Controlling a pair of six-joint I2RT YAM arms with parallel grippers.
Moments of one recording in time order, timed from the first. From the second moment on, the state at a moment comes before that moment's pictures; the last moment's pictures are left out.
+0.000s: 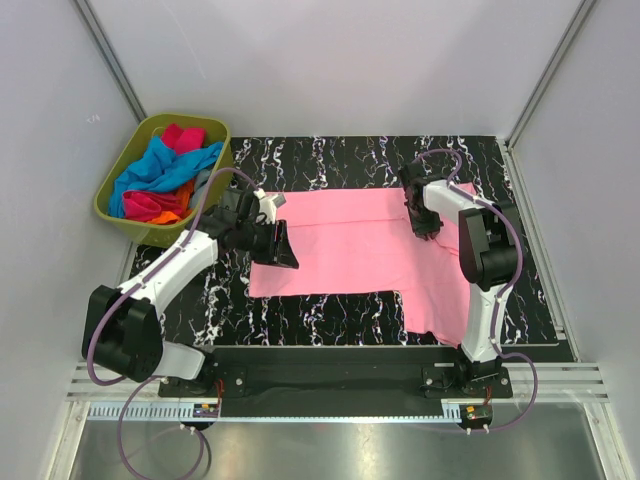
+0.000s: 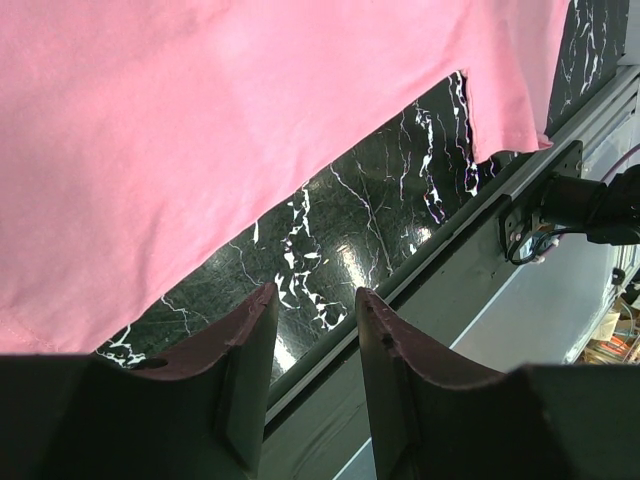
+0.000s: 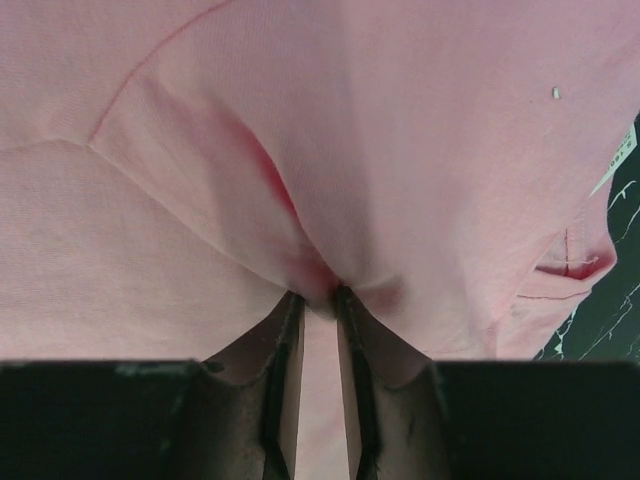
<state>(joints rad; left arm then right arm) -0.36 1.38 0.98 -0.59 0.62 -0.29 0.25 2.05 1.45 -0.73 0.38 0.10</state>
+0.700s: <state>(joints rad) -0.33 1.38 0.96 -0.57 0.65 -0.29 0.25 2.01 1.49 -0.86 0.35 0.16</state>
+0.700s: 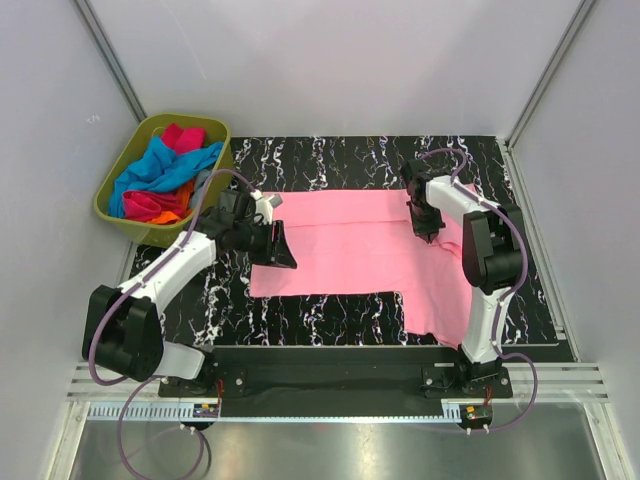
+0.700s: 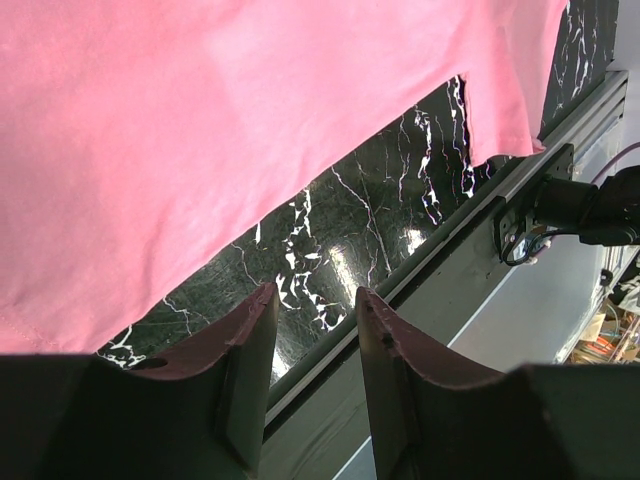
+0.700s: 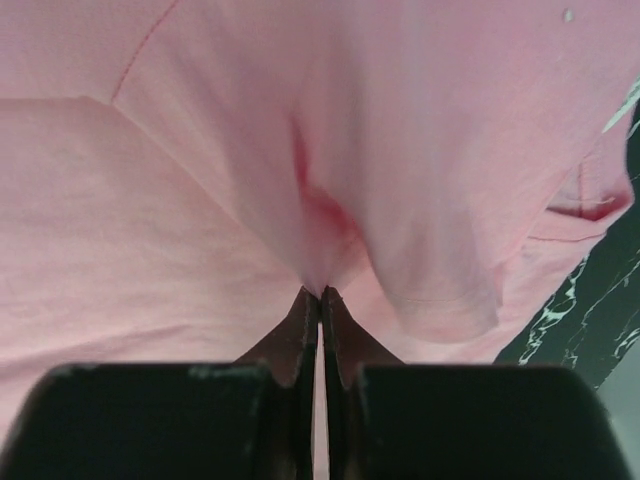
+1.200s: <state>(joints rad) -0.28 1.39 0.95 -0.56 0.69 -0.29 0.25 2.00 1.49 -0.97 0.15 0.28</state>
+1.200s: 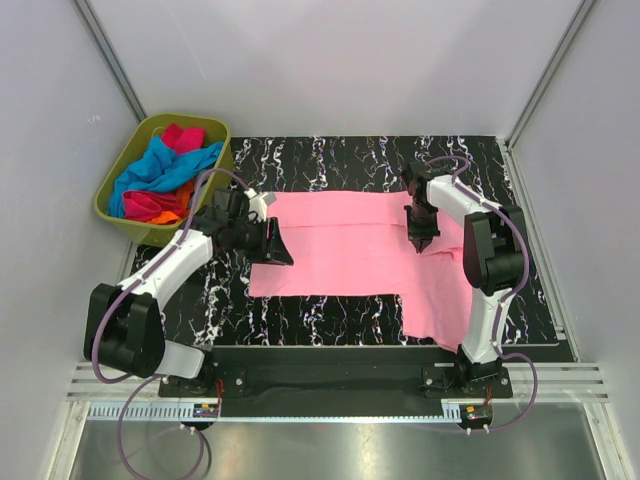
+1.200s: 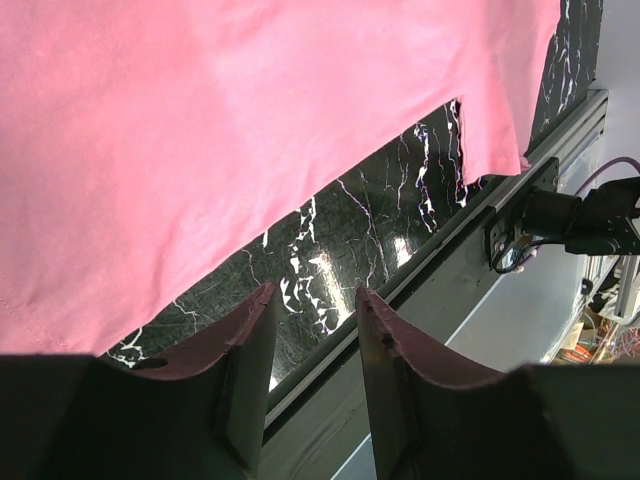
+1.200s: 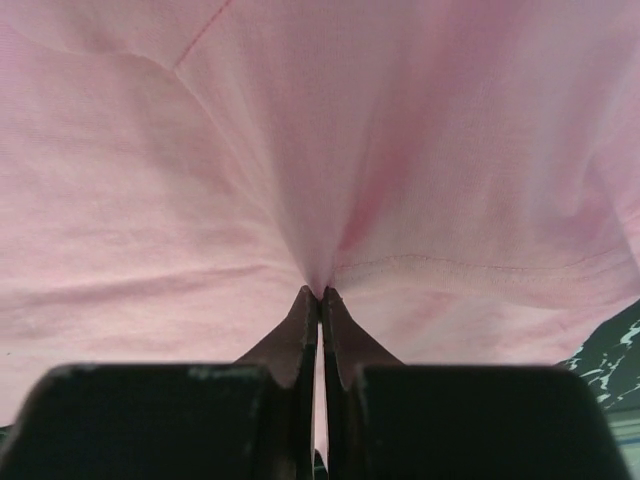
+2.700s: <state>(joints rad) -0.20 1.80 1.27 -0.41 0.62 -0.40 -0.21 2.10 1.77 -0.71 -0.03 0.41</state>
